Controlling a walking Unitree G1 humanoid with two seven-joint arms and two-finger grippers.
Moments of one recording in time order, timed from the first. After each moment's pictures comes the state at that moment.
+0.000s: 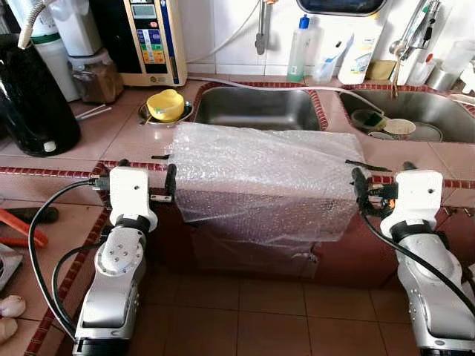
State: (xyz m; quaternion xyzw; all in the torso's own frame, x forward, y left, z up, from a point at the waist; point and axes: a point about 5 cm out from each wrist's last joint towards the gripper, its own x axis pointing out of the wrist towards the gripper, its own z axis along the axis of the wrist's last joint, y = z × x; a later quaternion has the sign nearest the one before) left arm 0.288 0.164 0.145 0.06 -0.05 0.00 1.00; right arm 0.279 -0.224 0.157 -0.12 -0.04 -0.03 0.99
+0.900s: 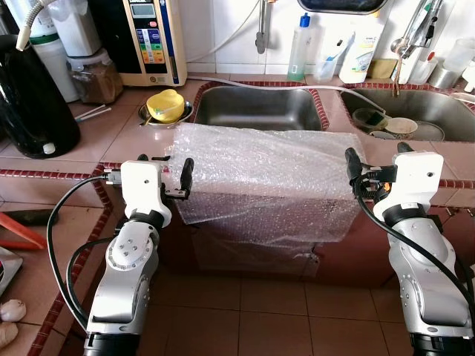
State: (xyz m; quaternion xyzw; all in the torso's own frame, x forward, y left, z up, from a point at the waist) left arm 0.292 0.147 0.154 0.00 -0.06 -0.04 1.00; right arm 0.289 -0.203 0.183 -0.09 -0.10 -0.01 0.99
